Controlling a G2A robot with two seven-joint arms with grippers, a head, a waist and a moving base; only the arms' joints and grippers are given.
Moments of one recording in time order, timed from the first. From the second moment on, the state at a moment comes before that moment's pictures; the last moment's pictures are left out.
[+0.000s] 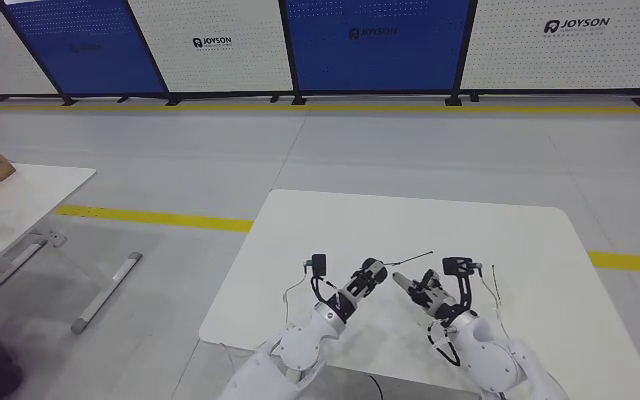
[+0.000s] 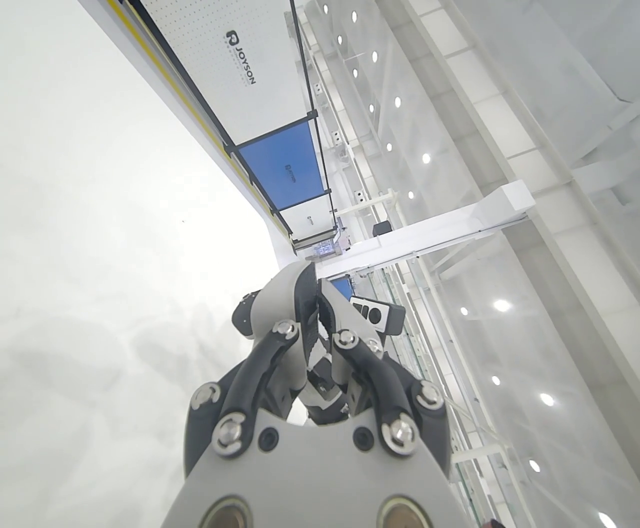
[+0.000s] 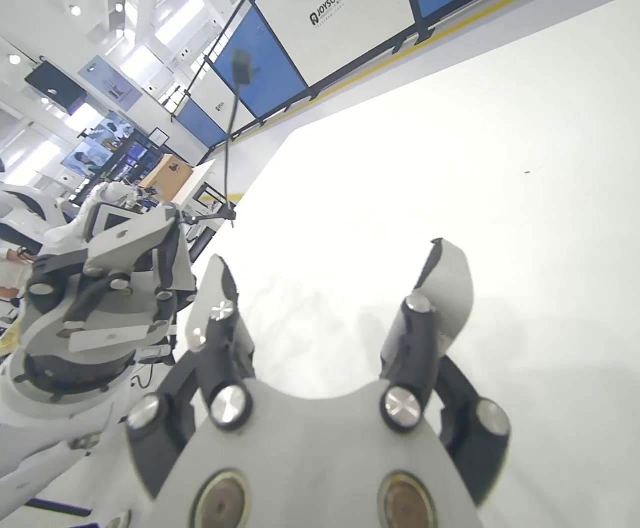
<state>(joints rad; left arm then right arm) 1.48 -1.32 -1.03 -1.55 -0.04 -0.26 -0.01 -1.42 -1.25 1.14 -1.58 -0.63 -0.14 0.35</state>
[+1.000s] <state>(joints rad) 1.47 -1.32 -1.01 -1.54 0.02 -0.27 -0.02 -1.40 -1.25 1.13 -1.60 -0.56 -0.18 0.38</state>
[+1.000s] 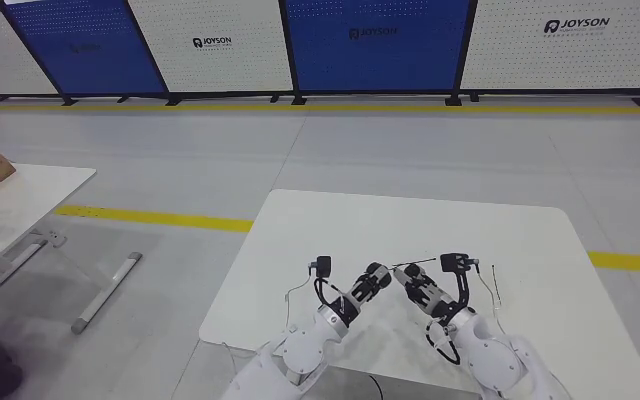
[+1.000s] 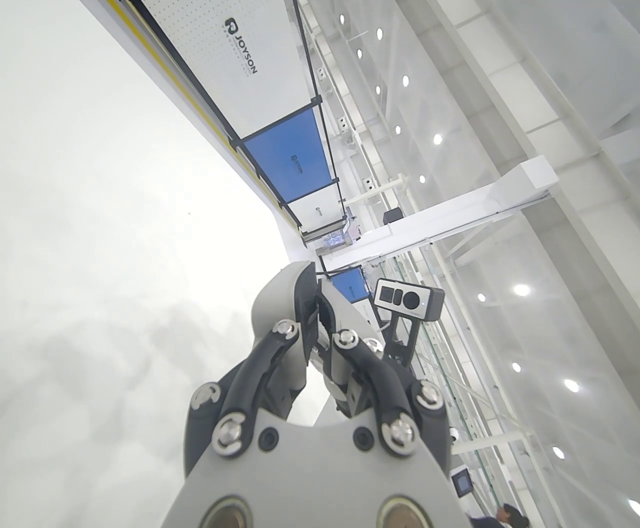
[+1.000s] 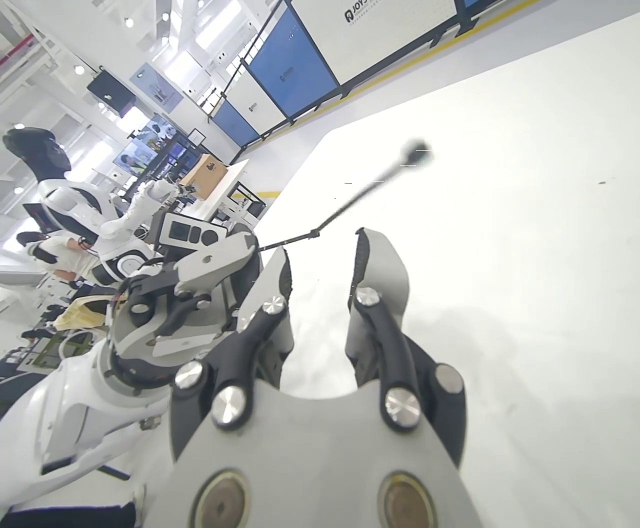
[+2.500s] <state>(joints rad) 1.48 -1.32 -1.02 -1.56 -0.07 -0.29 -0.01 -1.44 -1.24 1.16 -1.61 -0.60 -0.22 0.37</state>
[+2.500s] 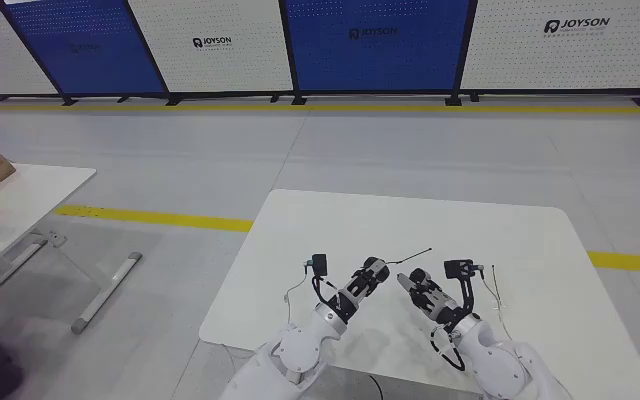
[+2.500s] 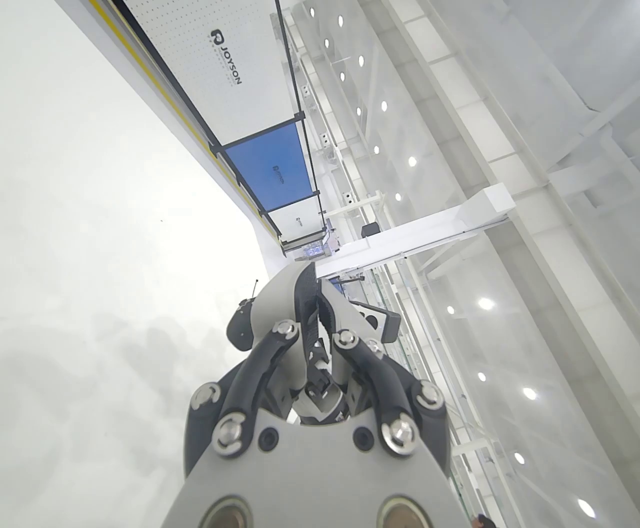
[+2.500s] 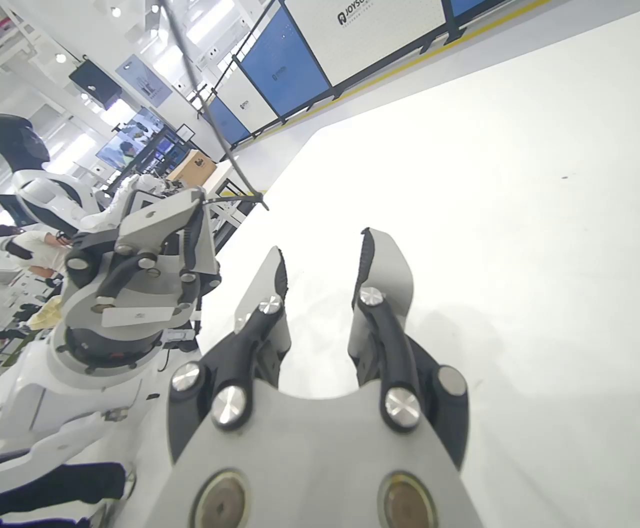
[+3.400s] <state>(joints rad) 1.48 -1.32 -1.00 -1.56 -0.03 -0.27 -0.03 -1.44 -1.24 1.15 -1.63 -0.63 -0.20 0.34</state>
